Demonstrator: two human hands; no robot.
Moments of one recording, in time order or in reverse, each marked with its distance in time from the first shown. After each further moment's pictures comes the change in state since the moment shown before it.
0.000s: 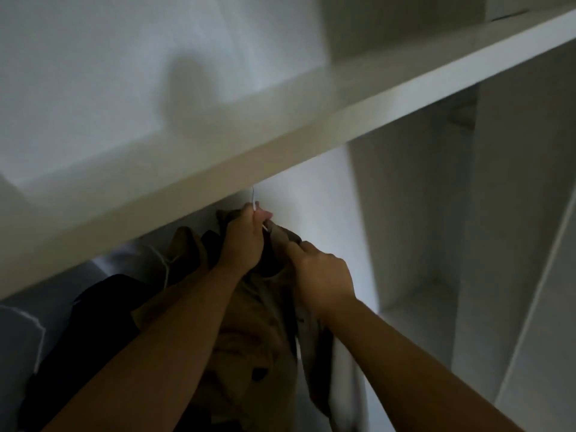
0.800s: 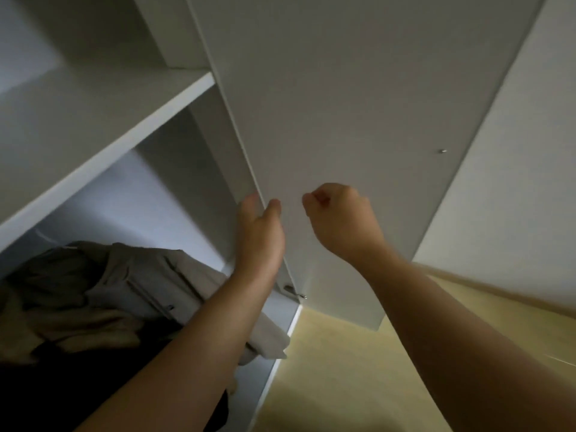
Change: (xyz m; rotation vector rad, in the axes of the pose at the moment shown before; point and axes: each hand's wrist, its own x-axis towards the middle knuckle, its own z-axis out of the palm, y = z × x) left_hand -0.252 0.355 -0.017 -0.653 -0.582 -0.301; right_hand -0.226 0.002 -0.340 0.155 0.290 1.026
